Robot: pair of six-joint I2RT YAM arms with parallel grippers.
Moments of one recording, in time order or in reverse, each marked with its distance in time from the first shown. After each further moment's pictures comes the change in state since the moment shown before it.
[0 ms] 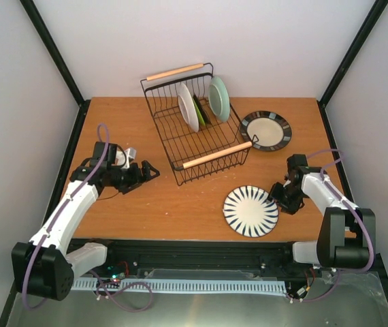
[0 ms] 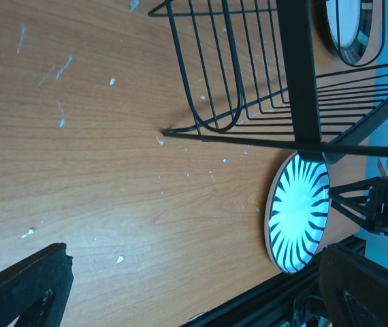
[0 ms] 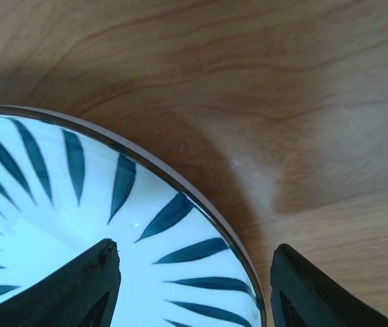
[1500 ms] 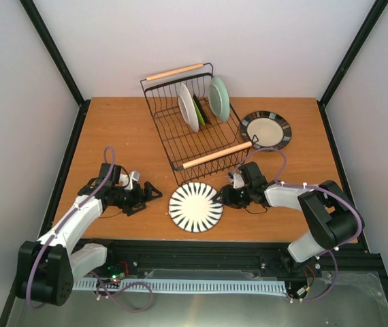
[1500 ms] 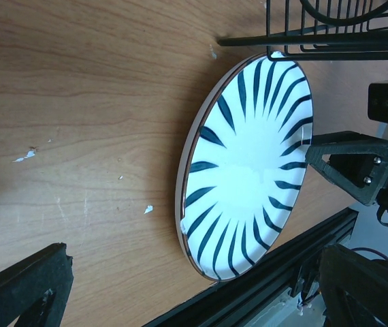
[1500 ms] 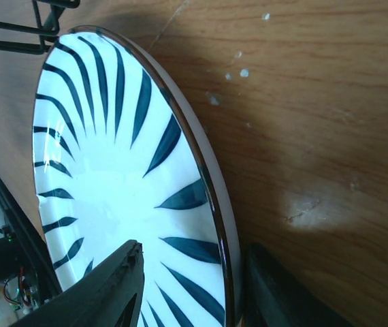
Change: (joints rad) left arm 0.013 -0.036 -0.290 0.135 0.106 -0.043; right arm 0.533 0.242 -0.163 0.832 -0.377 0.157
